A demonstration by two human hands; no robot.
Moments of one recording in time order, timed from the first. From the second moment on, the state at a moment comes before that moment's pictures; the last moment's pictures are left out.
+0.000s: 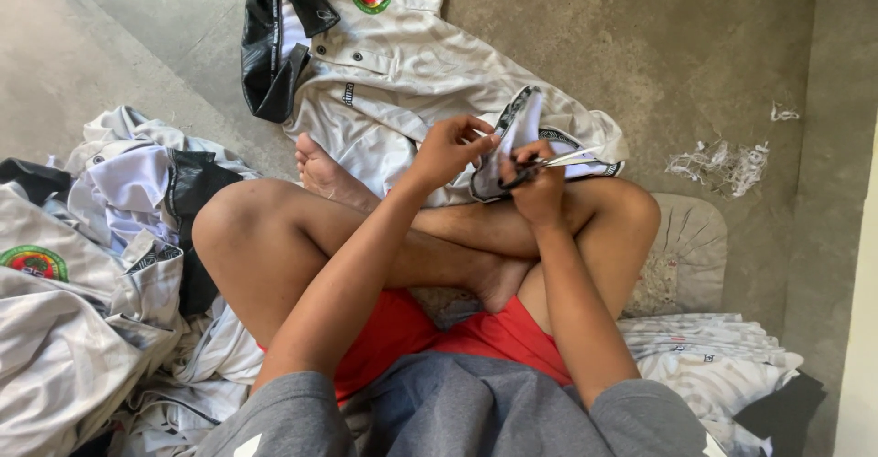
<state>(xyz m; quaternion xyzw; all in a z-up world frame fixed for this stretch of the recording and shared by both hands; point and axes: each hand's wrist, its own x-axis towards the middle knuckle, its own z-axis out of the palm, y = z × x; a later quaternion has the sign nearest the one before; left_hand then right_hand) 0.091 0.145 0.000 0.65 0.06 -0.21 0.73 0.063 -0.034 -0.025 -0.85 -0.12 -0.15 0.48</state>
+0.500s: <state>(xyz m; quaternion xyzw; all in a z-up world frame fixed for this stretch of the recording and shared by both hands) 0.084 0.145 -0.028 0.70 0.15 -0.26 0.65 0.063 -0.021 -0.023 -0.83 -0.11 -0.10 0.54</state>
